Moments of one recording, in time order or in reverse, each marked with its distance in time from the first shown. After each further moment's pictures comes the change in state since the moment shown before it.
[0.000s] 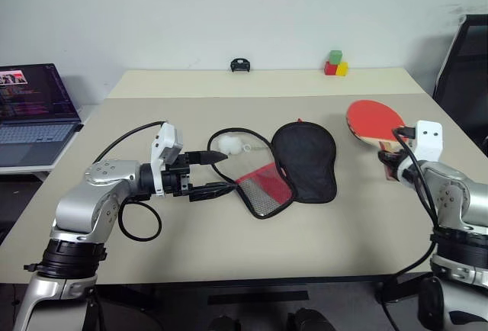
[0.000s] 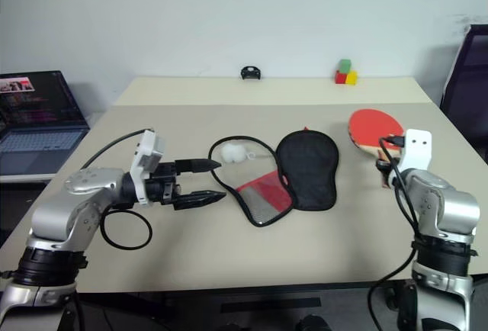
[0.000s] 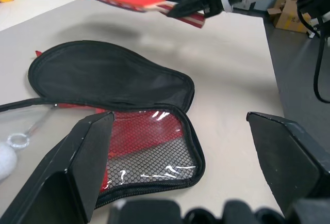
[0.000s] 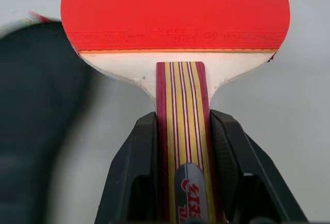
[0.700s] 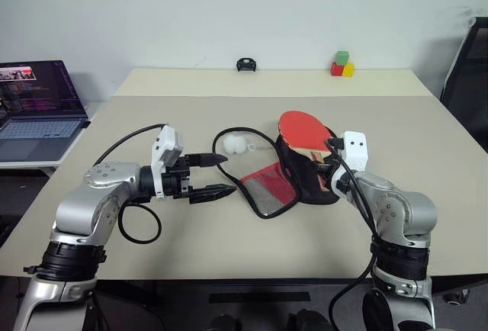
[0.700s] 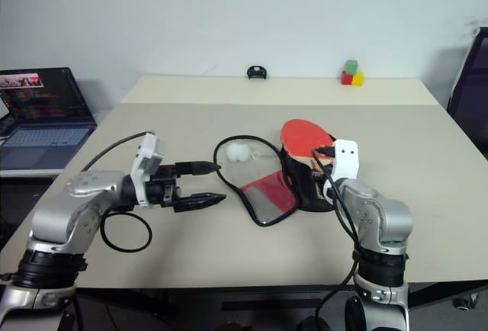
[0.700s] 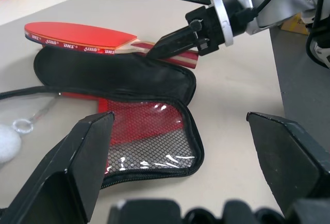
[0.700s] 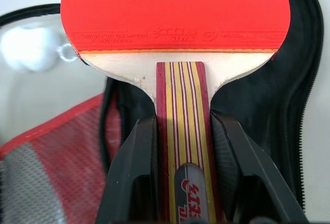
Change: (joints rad) left arm 0.021 0.002 0.000 -0.007 -0.002 0.002 0.005; right arm 0.050 0.289 0.171 -0.073 -0.027 0.029 -0.090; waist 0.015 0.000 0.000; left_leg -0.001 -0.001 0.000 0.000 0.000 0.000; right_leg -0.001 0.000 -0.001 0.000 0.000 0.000
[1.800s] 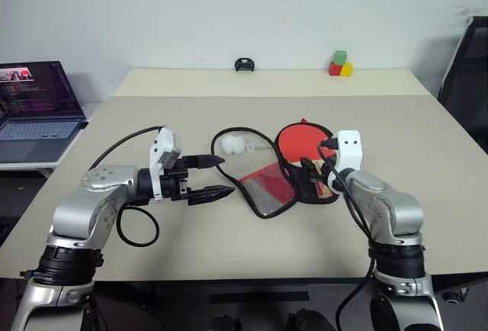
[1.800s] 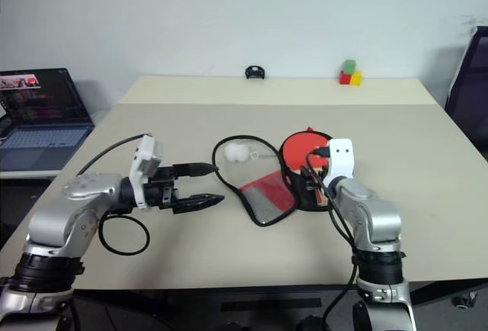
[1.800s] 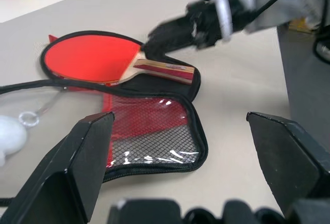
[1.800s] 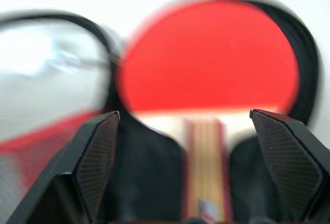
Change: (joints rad) left arm 0.032 0.008 0.026 -0.013 -0.001 0.000 0.041; right arm 0.015 -0.118 0.104 -0.020 -0.005 -0.192 0.169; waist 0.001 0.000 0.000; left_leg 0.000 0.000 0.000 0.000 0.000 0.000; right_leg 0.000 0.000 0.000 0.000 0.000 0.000
